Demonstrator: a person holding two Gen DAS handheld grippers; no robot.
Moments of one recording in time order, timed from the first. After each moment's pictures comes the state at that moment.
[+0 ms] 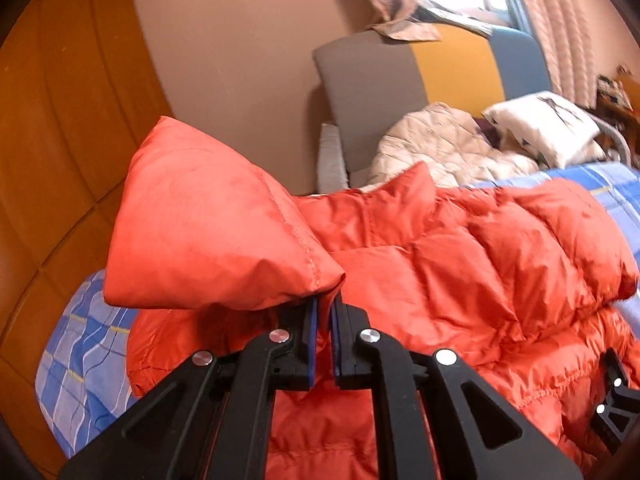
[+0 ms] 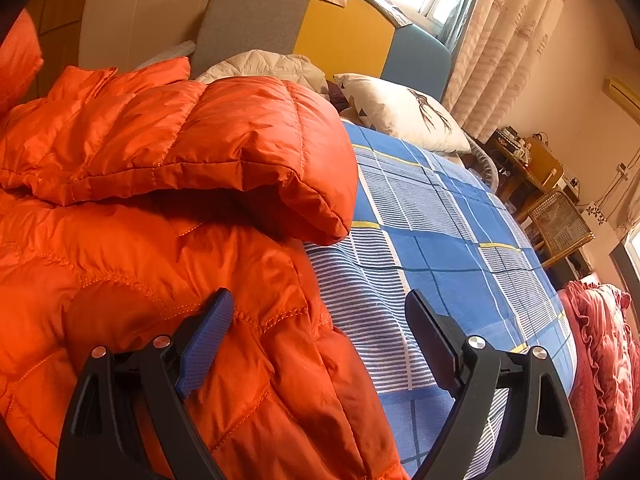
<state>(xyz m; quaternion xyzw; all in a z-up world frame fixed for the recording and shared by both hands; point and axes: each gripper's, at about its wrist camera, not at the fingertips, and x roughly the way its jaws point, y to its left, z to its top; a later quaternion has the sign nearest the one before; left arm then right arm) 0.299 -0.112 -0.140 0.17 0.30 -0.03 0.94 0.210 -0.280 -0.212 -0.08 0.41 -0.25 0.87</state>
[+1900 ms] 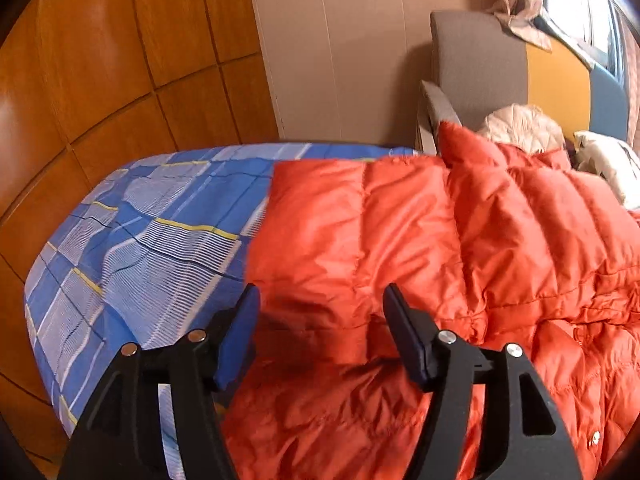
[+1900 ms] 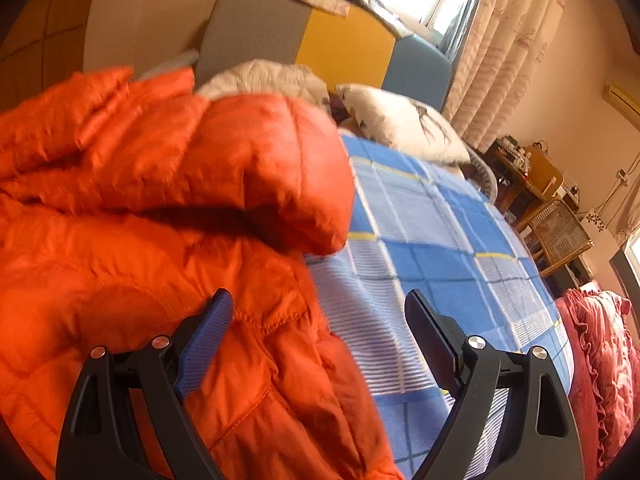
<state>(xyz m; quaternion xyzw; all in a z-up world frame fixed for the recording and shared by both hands) 0.323 0.089 -0.180 0.04 0.37 0.07 0.93 0.200 -0.273 -0.189 -0.08 0.38 -0.24 0.89</state>
